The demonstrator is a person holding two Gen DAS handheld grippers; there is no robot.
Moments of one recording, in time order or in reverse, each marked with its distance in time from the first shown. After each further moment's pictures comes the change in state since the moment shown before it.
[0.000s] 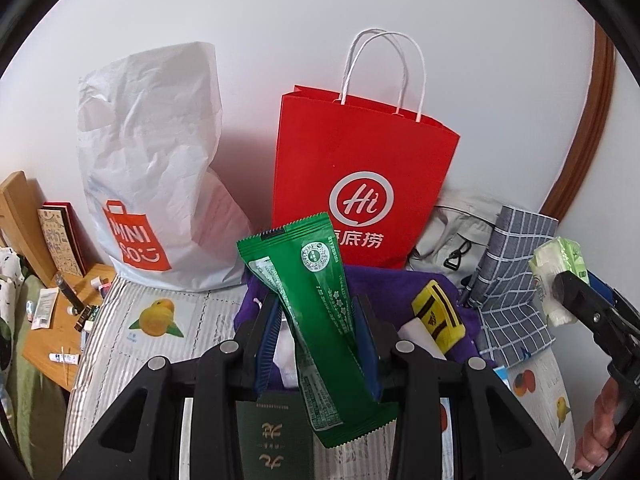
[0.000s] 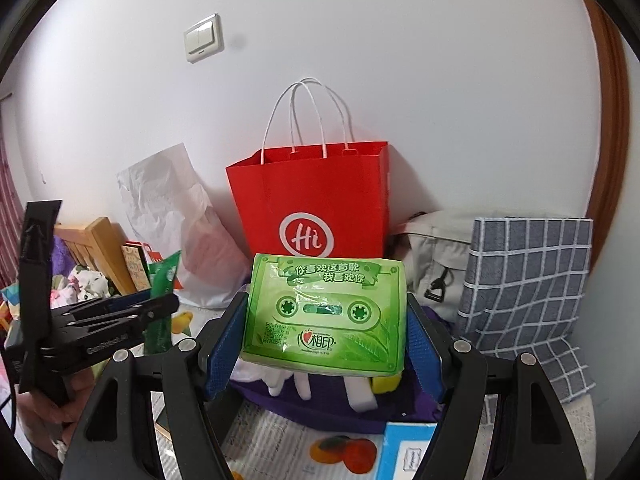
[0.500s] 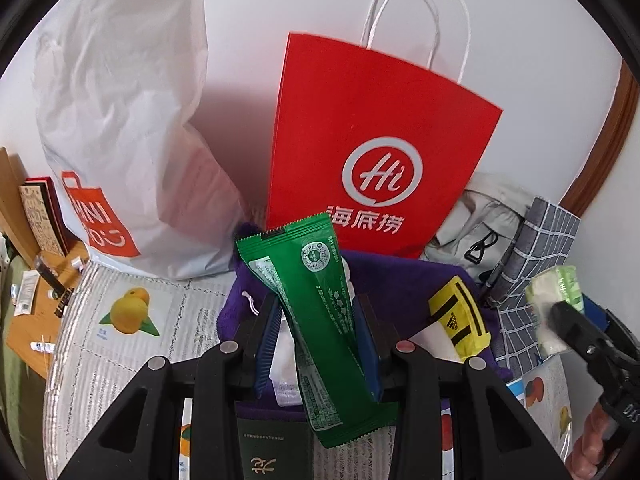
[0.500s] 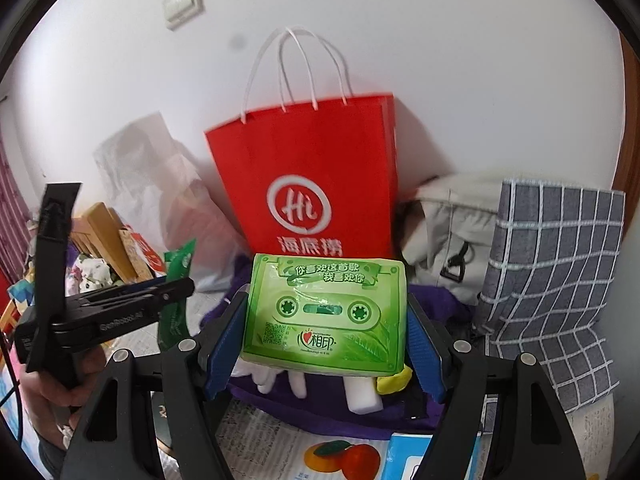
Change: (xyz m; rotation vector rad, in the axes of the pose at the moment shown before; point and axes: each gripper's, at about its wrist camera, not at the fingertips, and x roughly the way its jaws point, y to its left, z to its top) left arm 0.067 0.010 0.003 -0.040 0.105 -0.013; right arm 0.066 -0.018 -0.013 0.027 0.134 0.034
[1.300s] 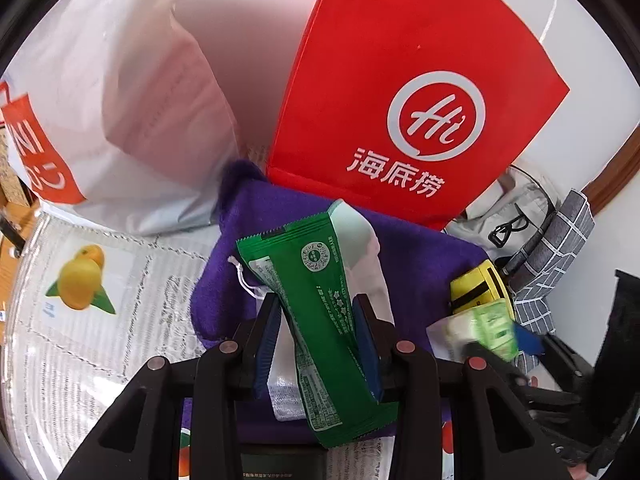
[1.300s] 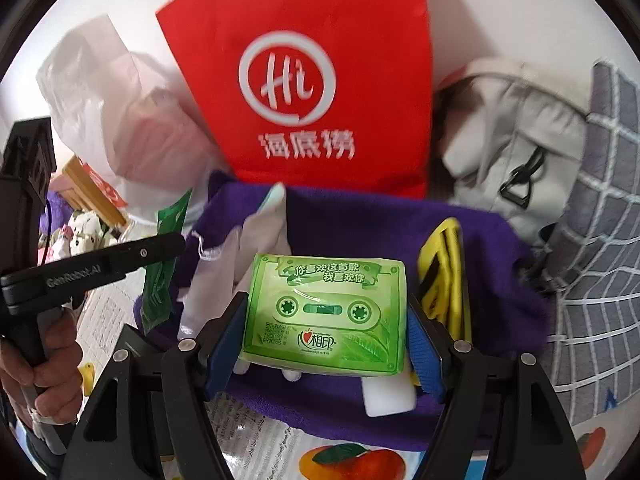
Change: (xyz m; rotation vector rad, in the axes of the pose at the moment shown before) left arm 0.074 0.032 -0.005 -0.096 0.176 -0.094; right arm 0.114 0.001 -0.034 -0.004 0.268 0.025
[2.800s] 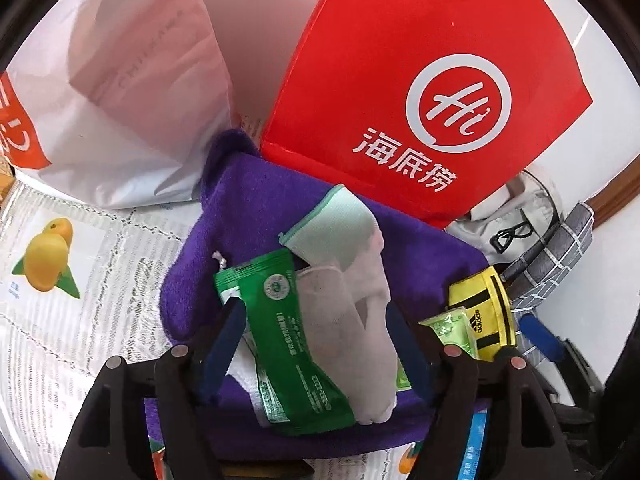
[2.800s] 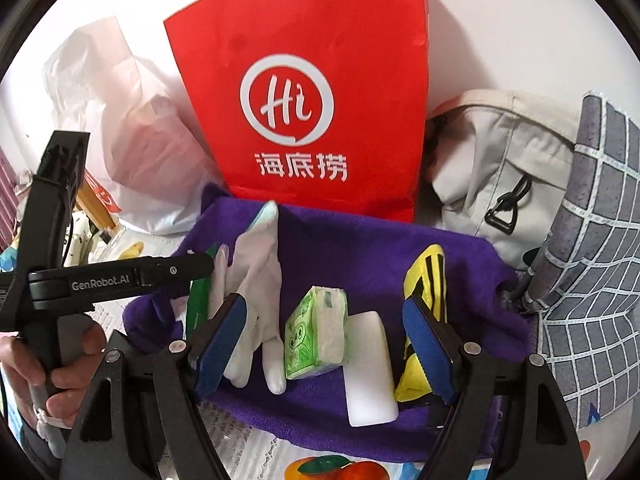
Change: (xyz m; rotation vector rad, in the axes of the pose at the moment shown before) left arm 0.023 0.005 0.000 -0.065 0.034 -0.044; right arm -0.024 0.000 0.005 -0.044 -0.099 -0.060
